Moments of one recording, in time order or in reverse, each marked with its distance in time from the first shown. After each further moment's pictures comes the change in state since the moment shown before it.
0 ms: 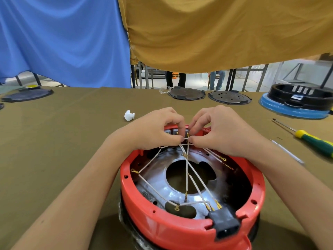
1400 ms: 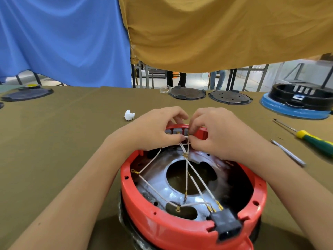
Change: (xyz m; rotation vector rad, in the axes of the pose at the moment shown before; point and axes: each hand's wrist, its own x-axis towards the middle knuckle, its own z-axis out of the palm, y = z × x) left_hand 0.001 -0.003 0.002 0.056 0.055 -0.008; right_hand -0.004 -0.015 0.000 -0.282 -0.029 -0.101
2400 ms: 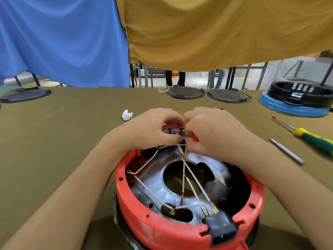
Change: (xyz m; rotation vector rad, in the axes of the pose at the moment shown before) left_hand 0.003 -0.001 -0.001 0.012 -0.033 0.013; right_hand 0.002 -0.013 -0.004 -0.271 -0.078 -0.101
